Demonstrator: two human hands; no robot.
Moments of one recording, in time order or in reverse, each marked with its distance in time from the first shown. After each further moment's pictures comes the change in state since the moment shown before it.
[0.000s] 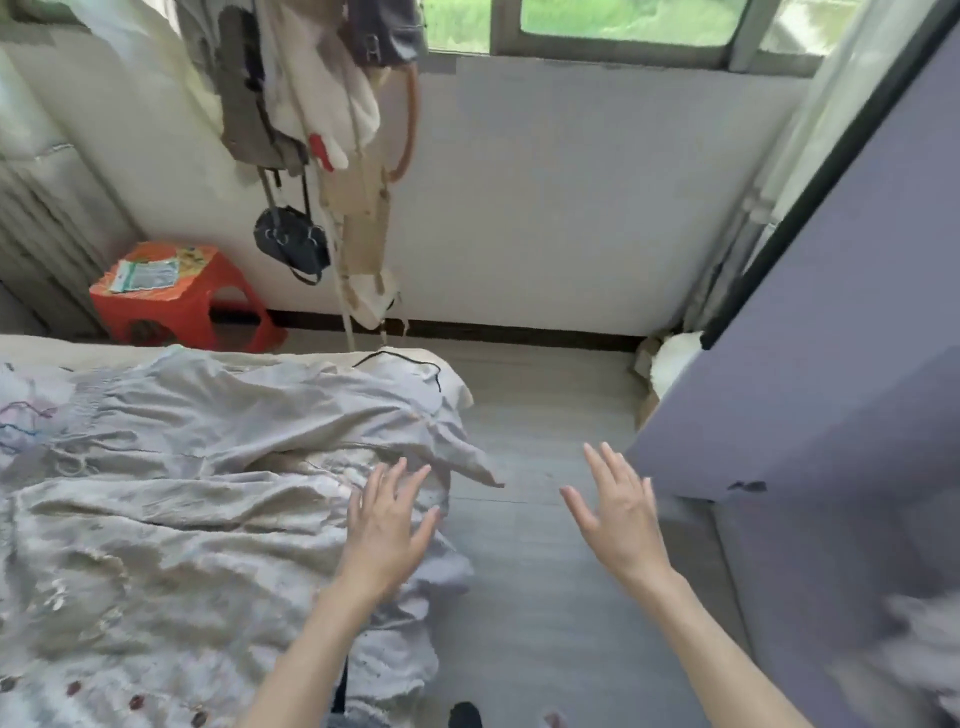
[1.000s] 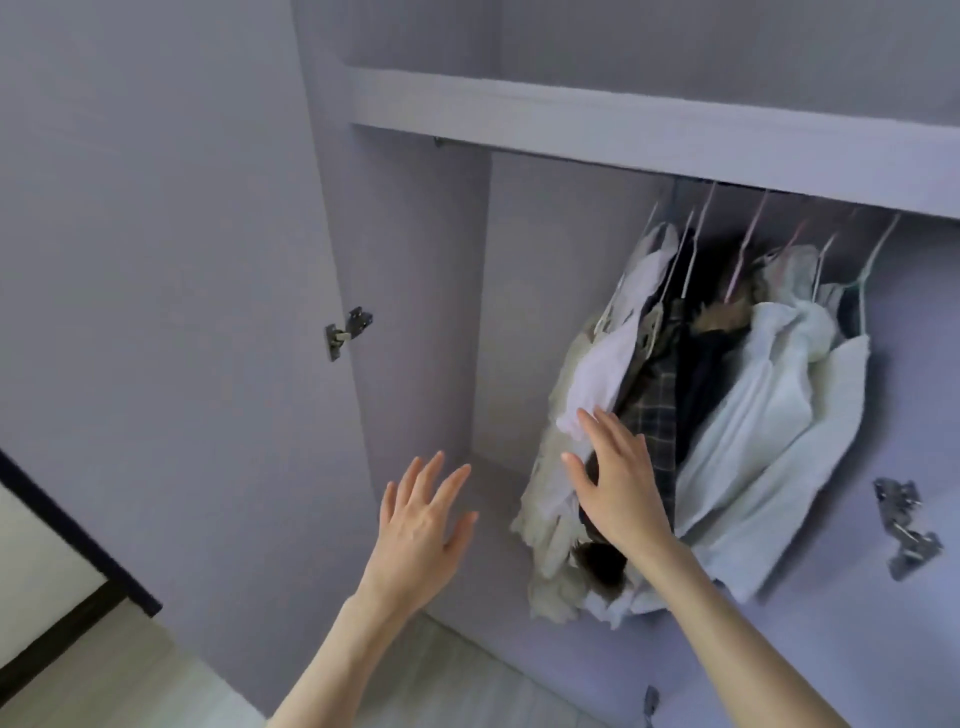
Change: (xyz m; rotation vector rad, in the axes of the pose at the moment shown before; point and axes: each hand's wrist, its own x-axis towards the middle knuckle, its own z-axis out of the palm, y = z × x) left_hand 0.118 0.577 0.192 -0.058 -0.365 1.276; right_hand -0.061 0.364 -0.323 -0.206 0.791 0.742
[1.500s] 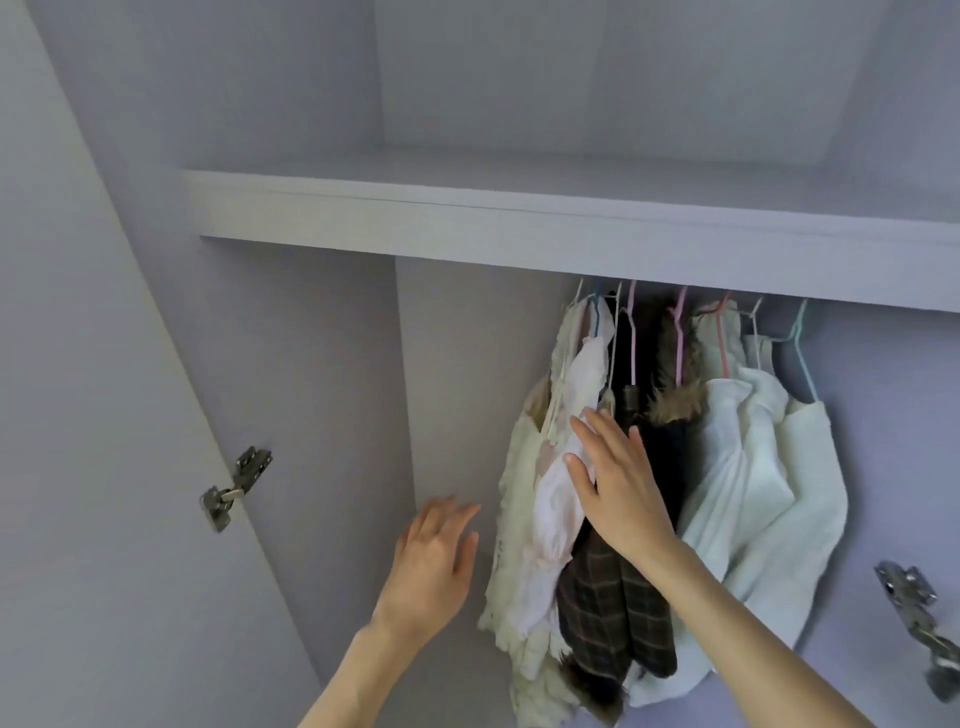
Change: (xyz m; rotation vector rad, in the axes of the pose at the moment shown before) left_hand 0.183 0.013 0.012 -0.157 -0.100 0.209; right_hand 0.138 0.057 -0.008 -0.260 0.213 0.043
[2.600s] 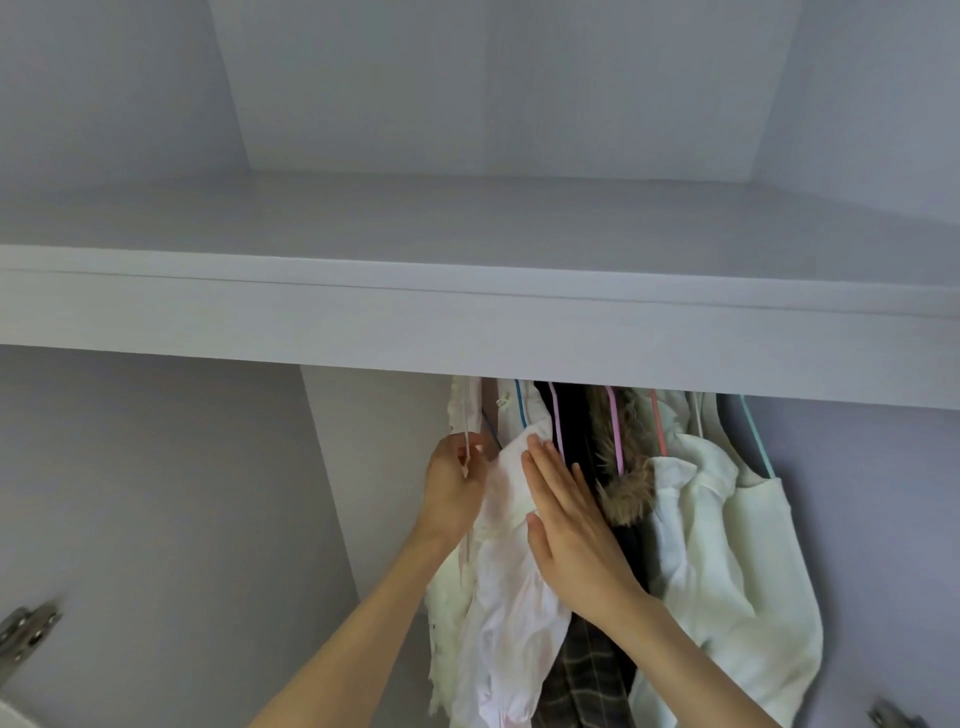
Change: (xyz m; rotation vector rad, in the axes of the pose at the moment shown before) left_hand 0.228 0.102 0.055 -0.570 0.158 -0.113; right_hand 0.063 0.104 0.035 0.000 -0.024 -0.131
